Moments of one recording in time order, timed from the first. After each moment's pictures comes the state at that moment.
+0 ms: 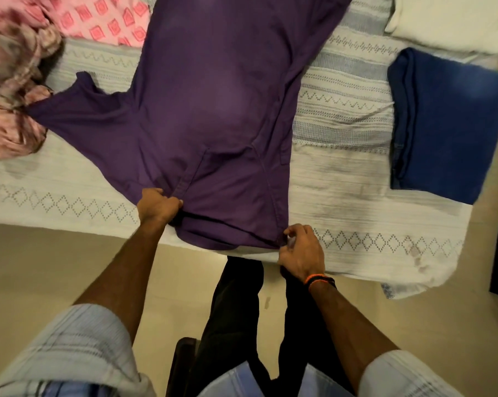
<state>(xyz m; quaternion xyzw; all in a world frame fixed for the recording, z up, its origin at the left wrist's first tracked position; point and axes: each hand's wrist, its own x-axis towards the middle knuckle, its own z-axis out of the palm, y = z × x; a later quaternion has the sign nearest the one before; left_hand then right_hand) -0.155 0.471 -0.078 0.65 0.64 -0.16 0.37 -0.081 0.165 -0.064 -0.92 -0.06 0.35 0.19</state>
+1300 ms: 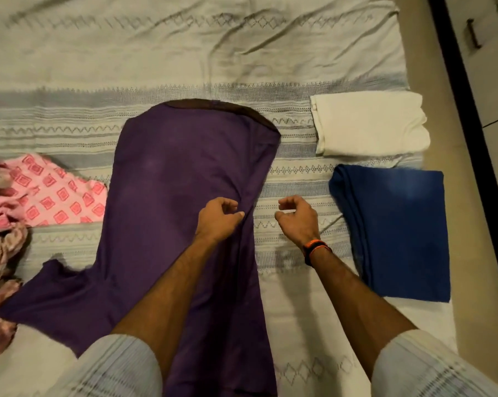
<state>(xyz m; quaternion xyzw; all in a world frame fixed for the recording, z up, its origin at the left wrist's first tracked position) 0.199 0.446 -0.014 0.79 0.35 -0.16 0.48 0.254 0.272 -0.020 -0.86 0.12 0.25 0.43</state>
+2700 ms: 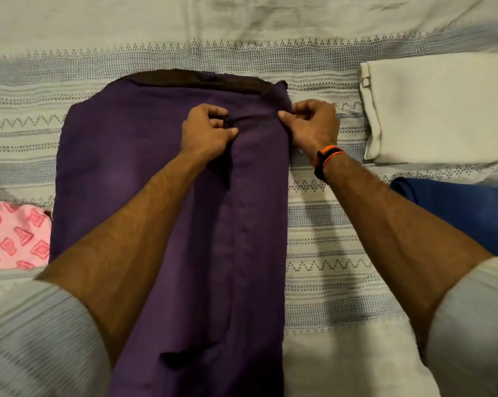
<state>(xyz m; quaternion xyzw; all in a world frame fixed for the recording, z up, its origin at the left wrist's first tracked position) 0.412 0.548 -0.131 0.75 0.38 -0.11 0.53 0.486 0.370 -0.140 -0.87 0.11 0.16 0.45</state>
